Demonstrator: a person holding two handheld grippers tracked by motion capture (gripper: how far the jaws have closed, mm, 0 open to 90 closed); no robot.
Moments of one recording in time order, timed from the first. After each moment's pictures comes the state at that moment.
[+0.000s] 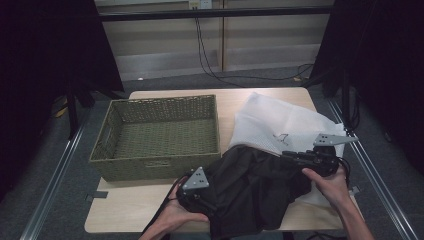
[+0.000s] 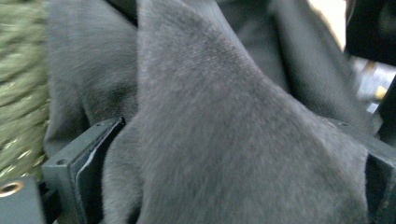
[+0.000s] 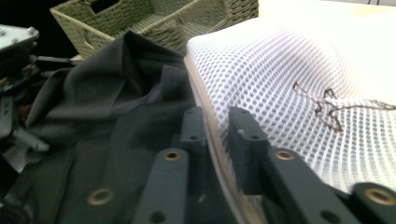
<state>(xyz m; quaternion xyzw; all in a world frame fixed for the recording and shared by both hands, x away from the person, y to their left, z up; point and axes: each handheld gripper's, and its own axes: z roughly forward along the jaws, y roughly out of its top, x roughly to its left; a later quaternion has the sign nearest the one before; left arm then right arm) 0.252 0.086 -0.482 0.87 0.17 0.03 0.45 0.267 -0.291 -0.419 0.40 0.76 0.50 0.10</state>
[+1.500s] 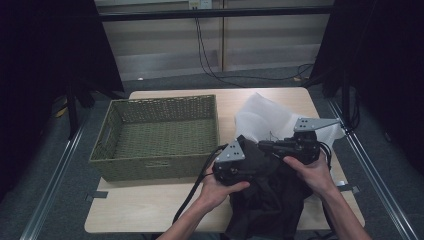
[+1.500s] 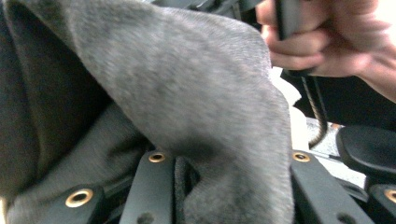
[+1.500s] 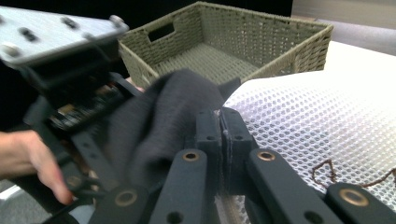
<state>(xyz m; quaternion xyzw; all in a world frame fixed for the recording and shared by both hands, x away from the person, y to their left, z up) 0.282 -0.005 -0.413 0.81 0.14 0.02 0.57 0.278 -0.232 -0.363 0.33 0.77 0.55 0.07</state>
